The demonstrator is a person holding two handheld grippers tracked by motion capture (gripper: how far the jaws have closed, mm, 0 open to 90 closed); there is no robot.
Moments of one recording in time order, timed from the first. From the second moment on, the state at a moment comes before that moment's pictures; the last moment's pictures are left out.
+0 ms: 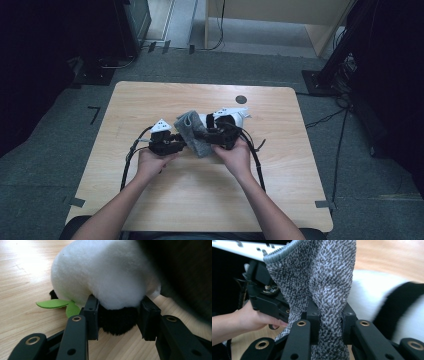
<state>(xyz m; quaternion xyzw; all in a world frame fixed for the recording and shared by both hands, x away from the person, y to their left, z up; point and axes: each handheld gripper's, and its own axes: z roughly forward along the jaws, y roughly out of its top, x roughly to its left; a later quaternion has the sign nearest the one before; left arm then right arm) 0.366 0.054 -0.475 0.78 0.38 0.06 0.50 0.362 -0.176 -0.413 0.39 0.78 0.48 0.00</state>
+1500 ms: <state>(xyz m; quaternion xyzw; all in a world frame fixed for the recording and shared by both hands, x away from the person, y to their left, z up) 0.371 0.055 -0.474 0.78 0.38 0.03 0.49 0.371 -0.284 -0.413 0.46 0.75 0.48 0.03</state>
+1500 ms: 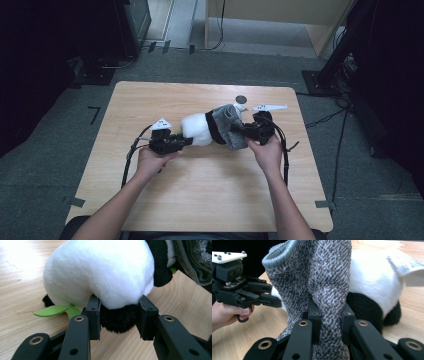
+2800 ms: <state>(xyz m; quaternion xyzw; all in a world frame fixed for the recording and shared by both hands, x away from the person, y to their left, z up) 0.368 0.073 -0.455 0.79 0.34 0.01 0.50 0.359 -0.326 -0.389 0.48 0.70 0.52 0.11</state>
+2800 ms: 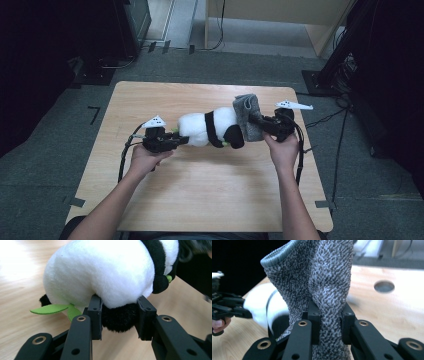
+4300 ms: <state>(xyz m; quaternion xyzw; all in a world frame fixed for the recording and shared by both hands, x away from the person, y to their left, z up) 0.382 0.062 -0.482 0.78 0.36 0.06 0.50 0.399 -0.301 -0.386 0.48 0.72 0.49 0.09</state>
